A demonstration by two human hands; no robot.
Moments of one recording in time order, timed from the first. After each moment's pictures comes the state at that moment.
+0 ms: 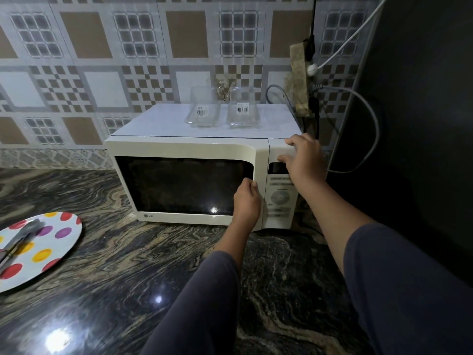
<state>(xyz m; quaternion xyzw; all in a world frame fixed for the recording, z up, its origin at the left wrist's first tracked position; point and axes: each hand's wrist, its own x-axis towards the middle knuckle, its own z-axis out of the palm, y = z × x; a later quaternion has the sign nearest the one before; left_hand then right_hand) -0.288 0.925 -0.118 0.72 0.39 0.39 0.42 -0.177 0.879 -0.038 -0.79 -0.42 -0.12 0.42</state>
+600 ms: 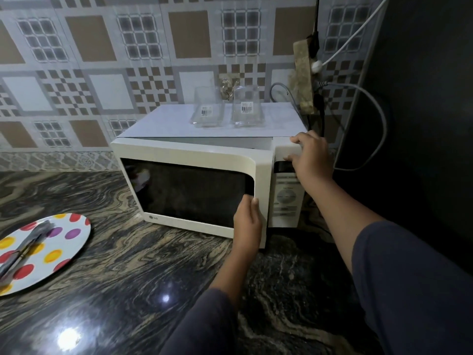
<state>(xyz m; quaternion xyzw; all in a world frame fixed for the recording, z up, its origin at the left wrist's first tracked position) -0.323 0.891 -0.140 0.72 0.35 0.43 0.42 -0.177 0.878 -0.040 -0.79 -0.42 -0.14 0.42</state>
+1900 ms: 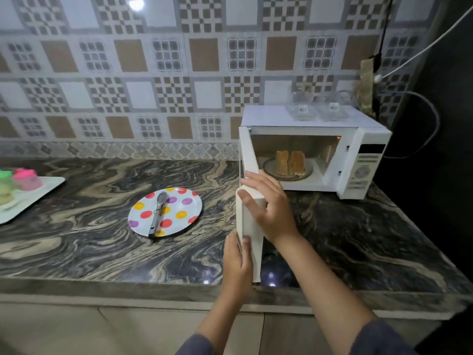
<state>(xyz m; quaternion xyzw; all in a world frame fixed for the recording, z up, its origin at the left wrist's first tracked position) -0.702 0.866 -0.184 0.68 0.32 0.49 0.44 -0.610 0.853 -0.070 -0.61 -0.59 -0.01 0.53</state>
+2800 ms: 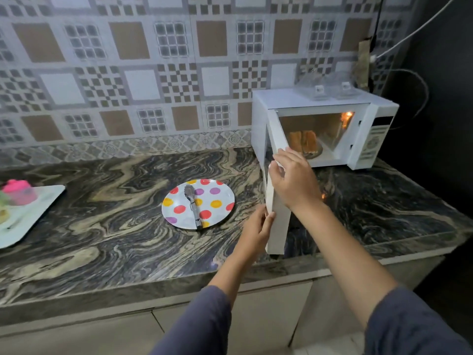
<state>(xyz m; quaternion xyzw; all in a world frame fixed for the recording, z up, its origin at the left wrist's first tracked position) -0.822 0.971 -0.161 0.82 0.19 0.28 0.46 -0.741 0.910 -0.041 -0.79 -0.45 -0.15 0.38</state>
